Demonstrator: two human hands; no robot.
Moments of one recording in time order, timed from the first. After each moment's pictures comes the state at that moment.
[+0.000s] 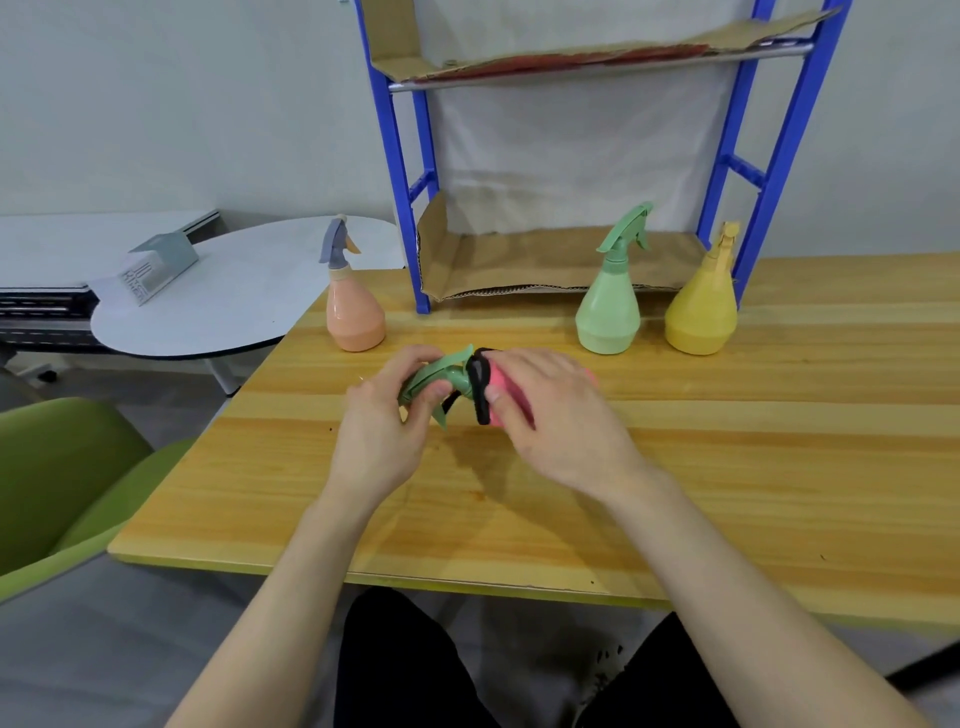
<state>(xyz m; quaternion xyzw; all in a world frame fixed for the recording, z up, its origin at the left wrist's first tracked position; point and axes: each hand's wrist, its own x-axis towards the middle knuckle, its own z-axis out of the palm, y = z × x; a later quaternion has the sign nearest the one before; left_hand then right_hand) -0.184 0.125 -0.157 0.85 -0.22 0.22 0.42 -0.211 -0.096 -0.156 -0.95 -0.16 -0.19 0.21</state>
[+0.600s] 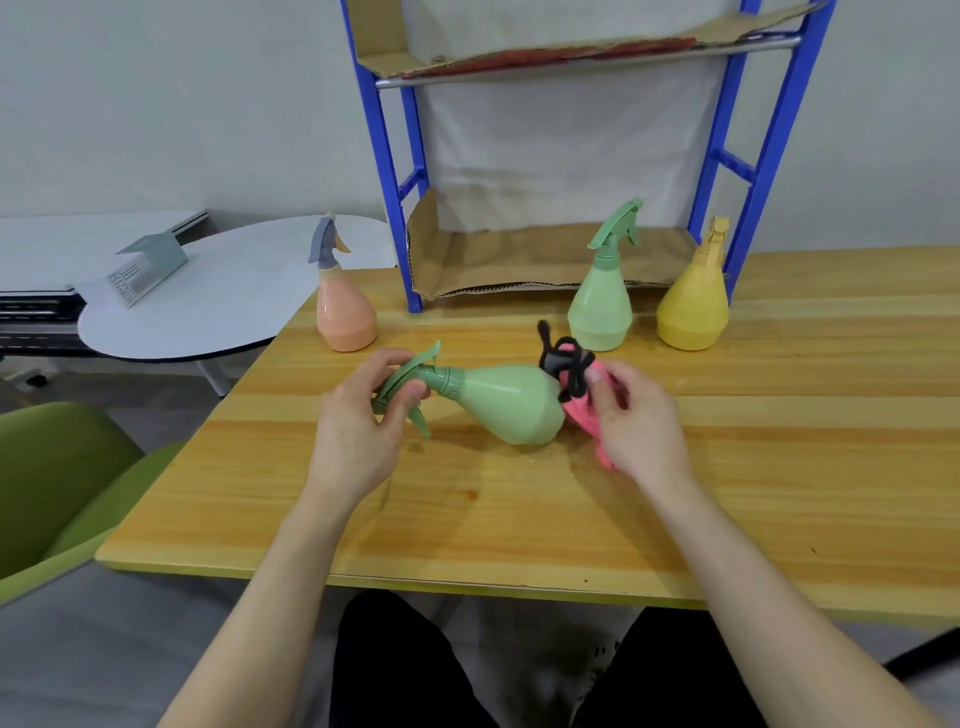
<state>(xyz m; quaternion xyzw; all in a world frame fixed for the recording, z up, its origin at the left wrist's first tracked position) -0.185 0.130 -0.155 0.86 -0.16 0.20 0.43 -0.227 -0.144 -0.169 -0.86 0.10 -0.20 0.46</state>
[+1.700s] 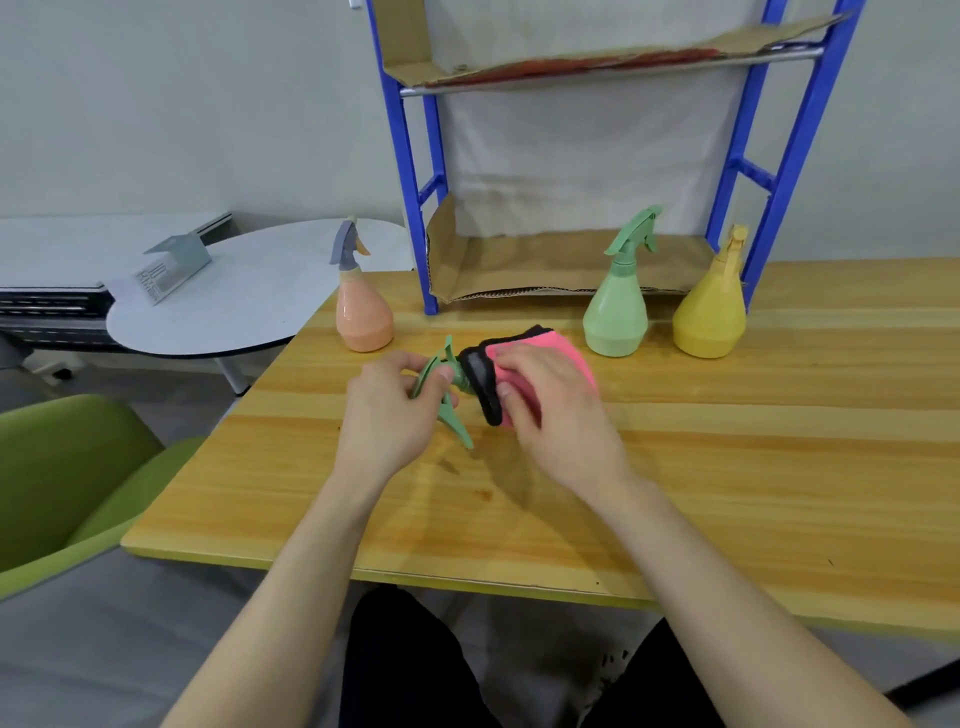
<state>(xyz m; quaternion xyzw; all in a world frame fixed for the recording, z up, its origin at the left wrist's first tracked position) -0.192 0.113 -0.122 0.88 -0.05 0.11 0.47 -0.206 -0.088 -0.168 -0.88 -0.16 -0.31 0.32</state>
